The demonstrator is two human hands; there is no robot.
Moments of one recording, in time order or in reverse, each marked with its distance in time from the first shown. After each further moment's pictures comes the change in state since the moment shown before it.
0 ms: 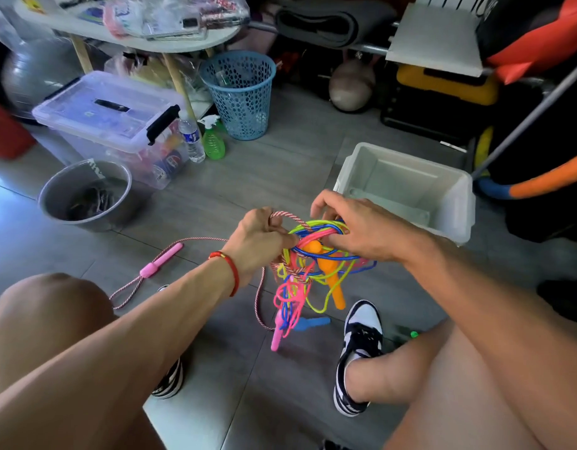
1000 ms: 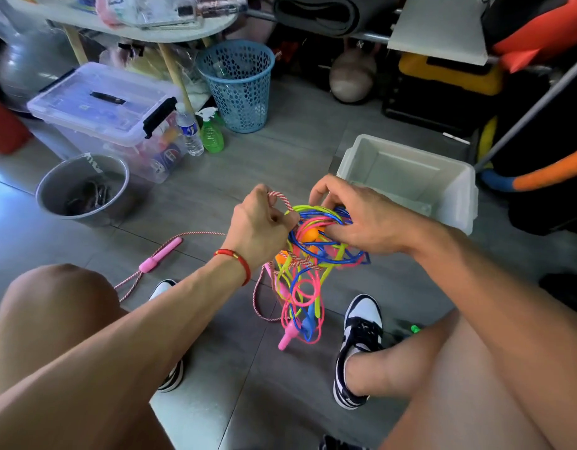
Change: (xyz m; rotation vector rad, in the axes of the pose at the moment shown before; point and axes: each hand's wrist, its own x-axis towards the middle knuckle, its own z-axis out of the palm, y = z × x) left_hand 0.005 0.001 0.006 0.308 0.237 0.220; right_hand -0.003 -0.003 -0.006 0.165 0.005 -0.021
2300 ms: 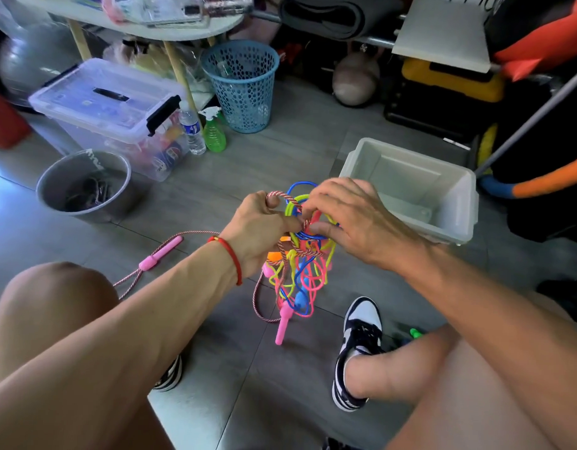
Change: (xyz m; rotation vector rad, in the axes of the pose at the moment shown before) left_hand -0.007 0.019 -0.015 -0.583 -0.211 -0.301; right_hand 0.007 0.005 0.023 -0.493 0.256 -0.313
